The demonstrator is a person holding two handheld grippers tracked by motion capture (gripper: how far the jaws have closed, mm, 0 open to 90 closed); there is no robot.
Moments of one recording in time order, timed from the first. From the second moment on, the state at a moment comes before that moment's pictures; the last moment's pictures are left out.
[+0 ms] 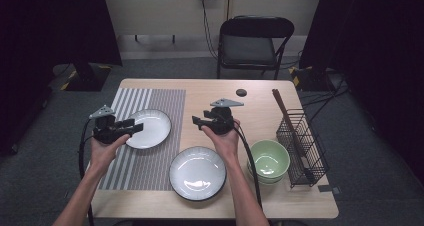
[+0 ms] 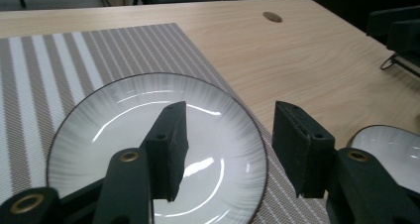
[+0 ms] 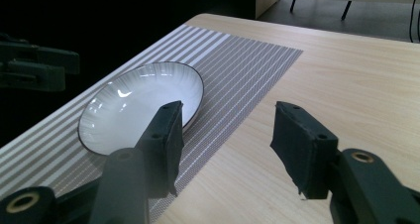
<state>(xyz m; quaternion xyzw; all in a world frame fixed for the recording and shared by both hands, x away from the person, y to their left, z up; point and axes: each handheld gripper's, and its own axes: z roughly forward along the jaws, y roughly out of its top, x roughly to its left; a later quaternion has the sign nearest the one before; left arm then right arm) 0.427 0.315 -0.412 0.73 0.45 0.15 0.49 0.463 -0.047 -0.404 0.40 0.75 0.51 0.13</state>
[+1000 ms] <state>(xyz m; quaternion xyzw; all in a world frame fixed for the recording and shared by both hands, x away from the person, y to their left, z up) 0.412 0.236 -0.403 0.77 0.37 0.13 0.50 0.432 -0.114 -0.348 0.43 0.72 0.53 0.16</state>
